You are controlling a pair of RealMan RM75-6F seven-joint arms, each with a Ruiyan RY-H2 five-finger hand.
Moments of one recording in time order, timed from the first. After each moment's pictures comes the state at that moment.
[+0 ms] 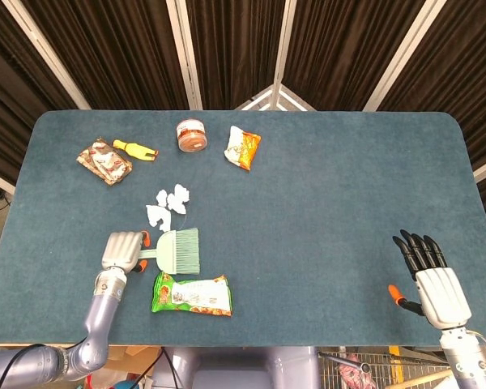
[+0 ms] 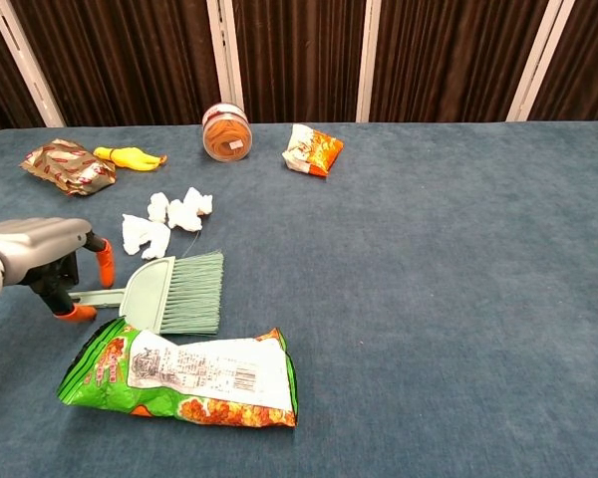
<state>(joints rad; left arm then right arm) -0.61 -1.63 -0.17 -1.60 0.67 1.16 0.81 0.13 -1.16 0.01 -1.60 -1.64 1.48 0.04</state>
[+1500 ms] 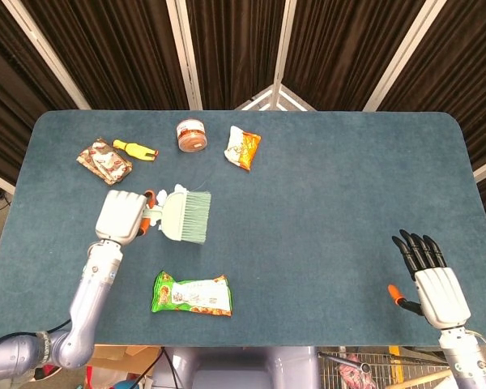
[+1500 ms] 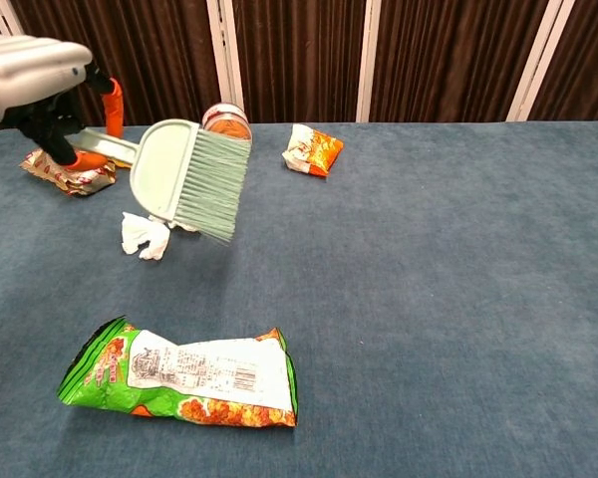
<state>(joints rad) -0.71 -1.43 -0.24 -1.83 0.92 1.29 0.87 0.13 -1.16 0.01 -1.60 -1.64 1.48 0.03</state>
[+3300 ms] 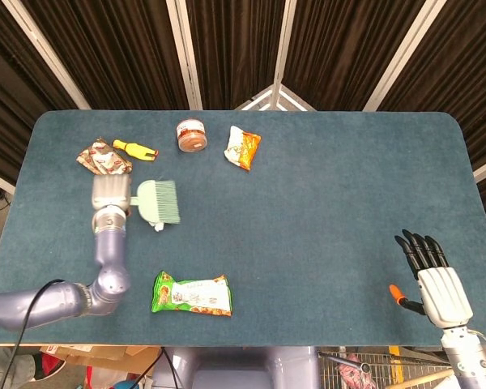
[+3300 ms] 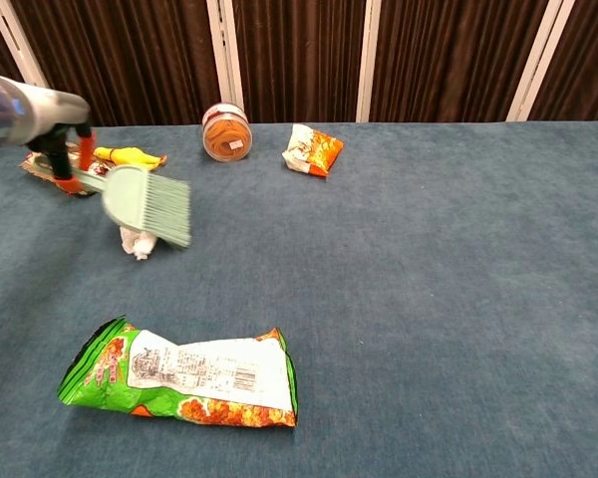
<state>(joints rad) -0.99 -1.51 -0.38 -1.48 0.10 1.22 1.21 0.13 -1.15 0.01 -1.61 -1.62 1.47 0.06</state>
